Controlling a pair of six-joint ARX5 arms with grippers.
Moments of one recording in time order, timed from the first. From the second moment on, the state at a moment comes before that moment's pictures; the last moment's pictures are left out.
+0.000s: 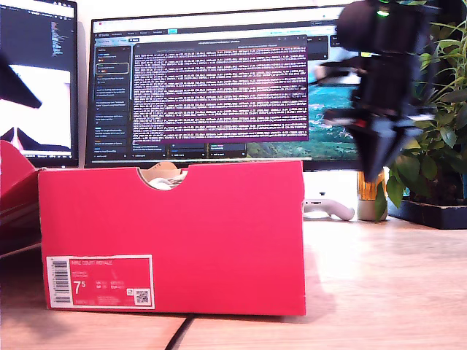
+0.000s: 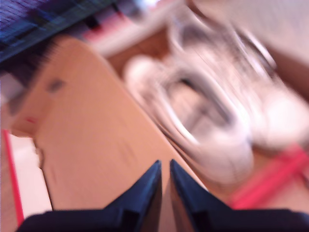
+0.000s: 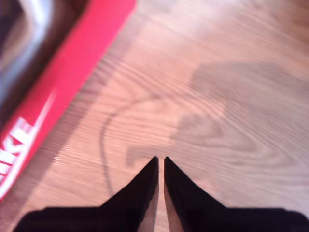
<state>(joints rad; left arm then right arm) -0.32 0.73 0.54 -0.27 0.24 0.25 0.30 1.68 1.32 -0.74 0.08 -0.15</state>
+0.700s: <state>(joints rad) -0.09 0.79 0.37 0.03 0.46 0.13 0.05 1.06 0.61 -0.25 0.14 -0.11</state>
